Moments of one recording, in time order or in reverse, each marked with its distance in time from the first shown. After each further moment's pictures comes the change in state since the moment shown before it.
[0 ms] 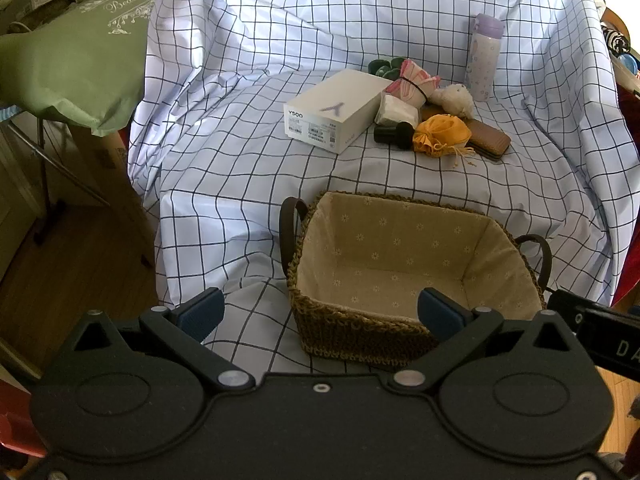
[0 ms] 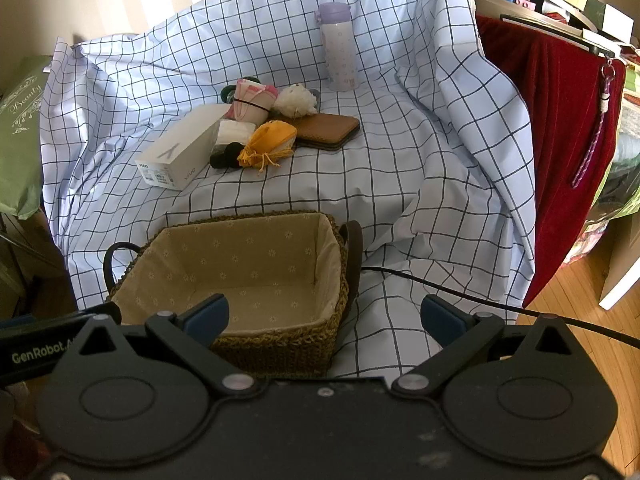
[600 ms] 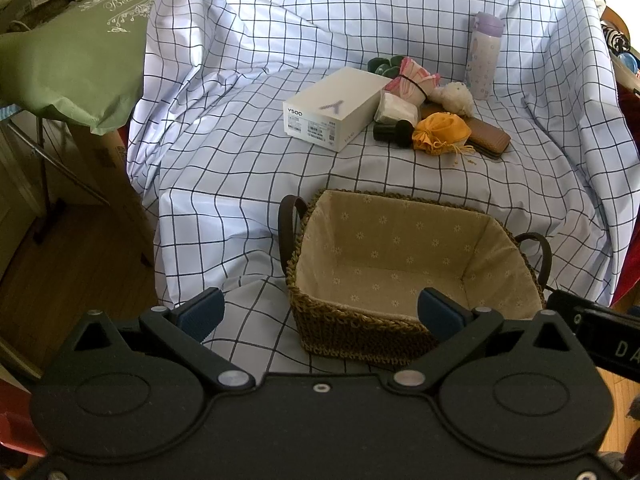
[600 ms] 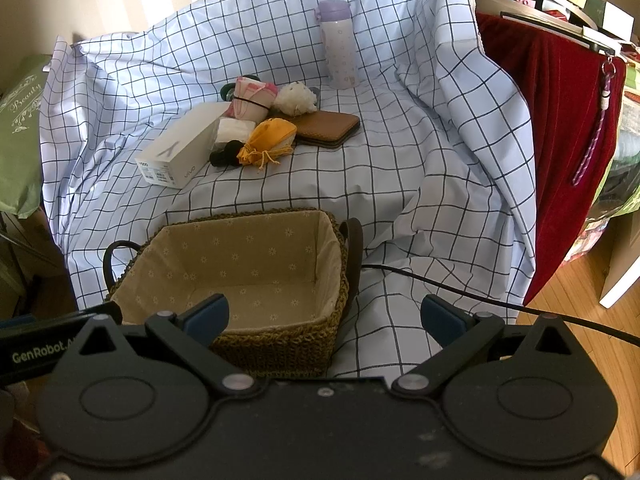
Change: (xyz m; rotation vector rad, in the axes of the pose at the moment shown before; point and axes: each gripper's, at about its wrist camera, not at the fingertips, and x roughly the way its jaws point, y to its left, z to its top) left arm 0.000 0.000 -0.001 0.001 0.002 0.001; right arm 0.001 0.002 -0.004 0.002 0.002 -0.001
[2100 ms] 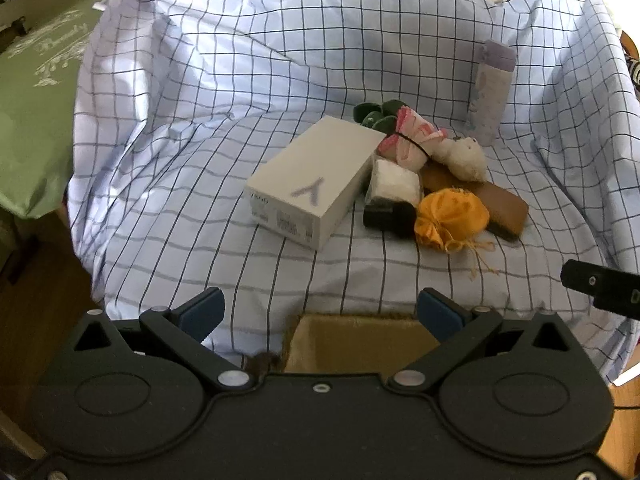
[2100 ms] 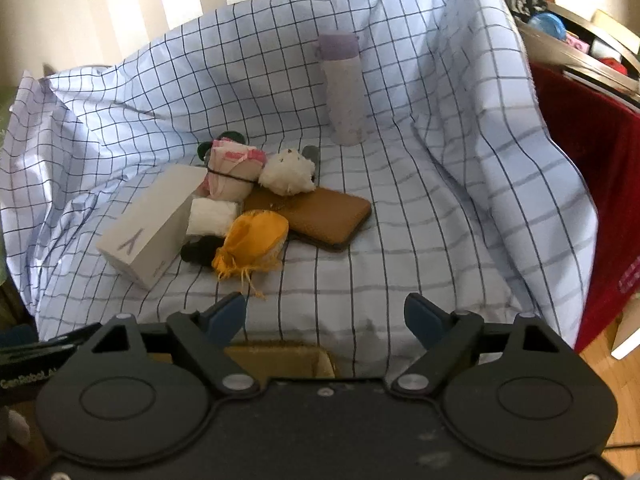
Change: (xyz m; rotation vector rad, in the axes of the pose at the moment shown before) left arm 0.085 -0.011 0.103 0.041 -0.045 -0.056; right arm 0.102 0.006 0.134 -0.017 -0.054 -0.010
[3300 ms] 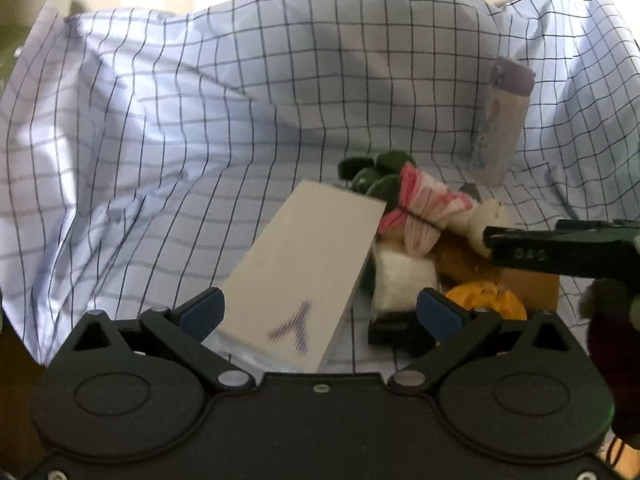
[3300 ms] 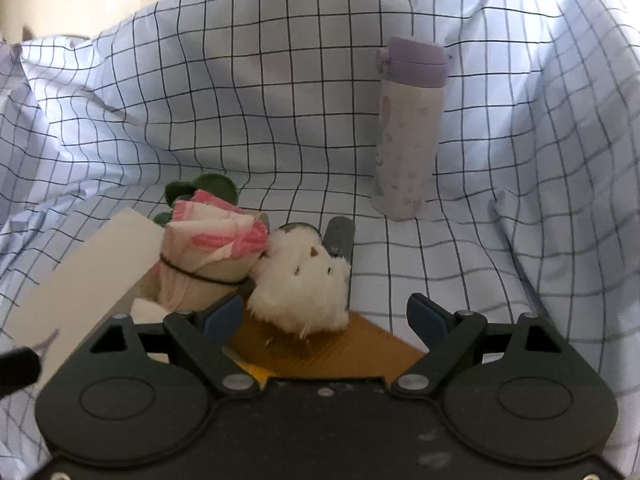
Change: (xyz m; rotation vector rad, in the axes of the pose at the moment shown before) left arm 0.085 -0.002 0.090 0.098 -0.030 -0.061; right arm 0.166 0.037 0.100 -0.166 -0.032 -0.002
